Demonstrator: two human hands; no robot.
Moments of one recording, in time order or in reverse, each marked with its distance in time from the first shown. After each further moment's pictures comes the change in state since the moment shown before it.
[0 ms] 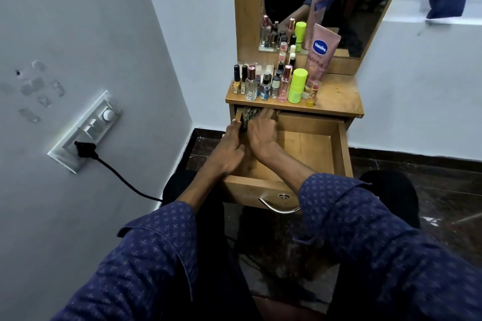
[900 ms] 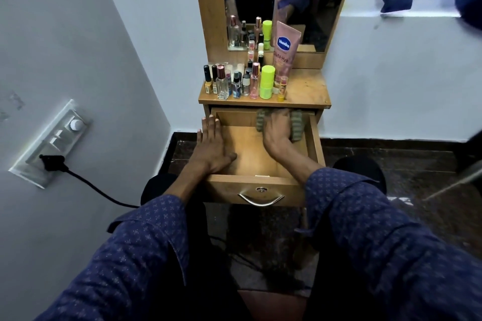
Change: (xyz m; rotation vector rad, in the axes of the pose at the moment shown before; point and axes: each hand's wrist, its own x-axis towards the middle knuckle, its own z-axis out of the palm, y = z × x) left_hand 0.023 0.001 0.018 0.531 -0.073 0.020; right_hand -0.014 0.087 0.022 -0.065 -0.343 0.185
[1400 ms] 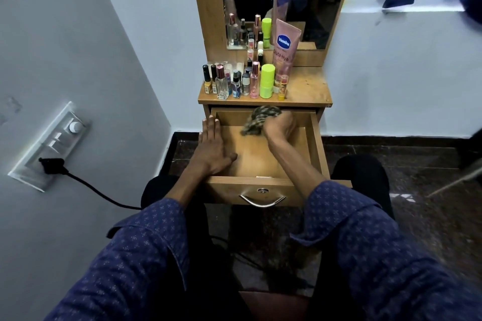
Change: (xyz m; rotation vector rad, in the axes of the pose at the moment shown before) left_hand 0.002 -0.003 0.003 -0.070 0.026 0.016; right_hand 0.003 -0.006 -0.007 1.568 0.181 0.612
